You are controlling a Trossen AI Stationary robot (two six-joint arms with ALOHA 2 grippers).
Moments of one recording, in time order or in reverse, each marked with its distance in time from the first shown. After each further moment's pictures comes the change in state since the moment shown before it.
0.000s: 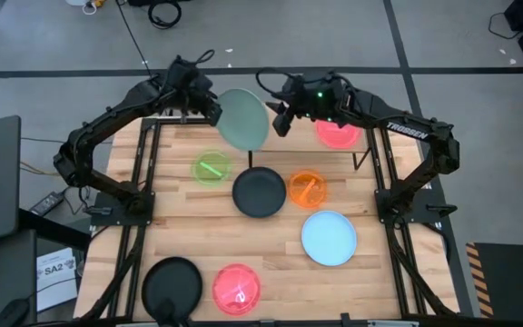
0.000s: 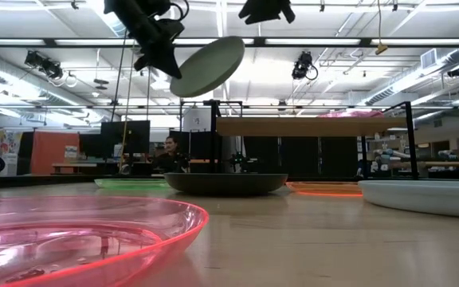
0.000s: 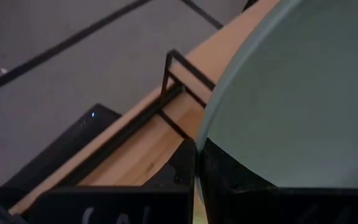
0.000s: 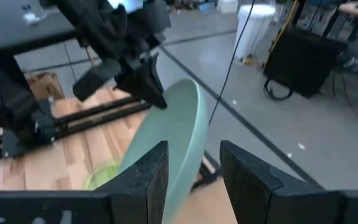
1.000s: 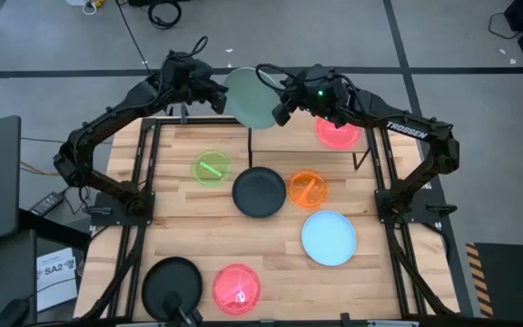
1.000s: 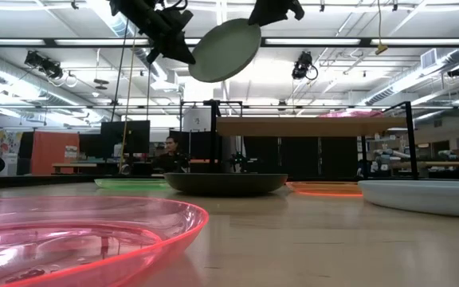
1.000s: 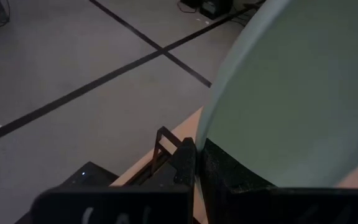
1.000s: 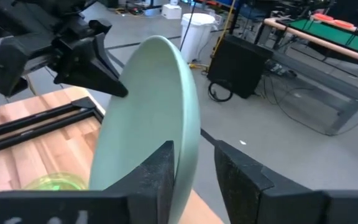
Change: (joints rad) left arm -0.002 0.000 0.000 0.246 0.000 -0.039; right arm -0.017 0.001 0.000 0.017 0.244 -0.043
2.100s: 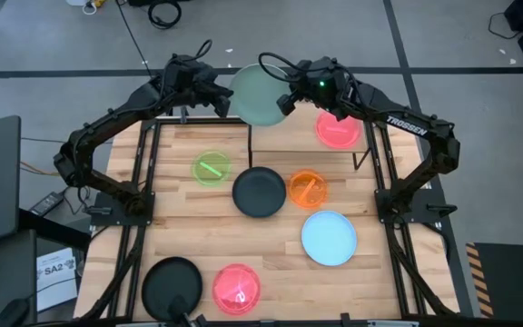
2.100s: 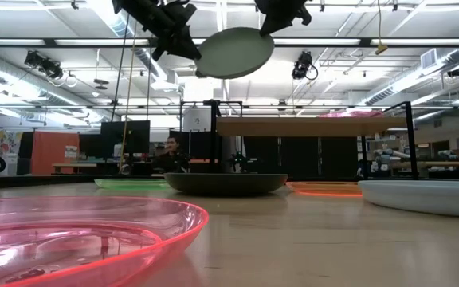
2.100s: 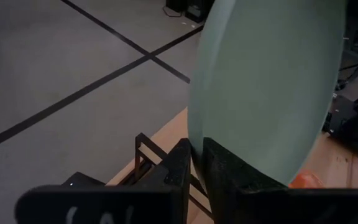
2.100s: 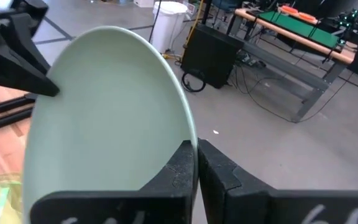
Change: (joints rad) left arm -0.046 0.000 0.000 0.028 0.004 0.012; right arm -0.073 0.000 0.000 -0.031 0.028 -0.026
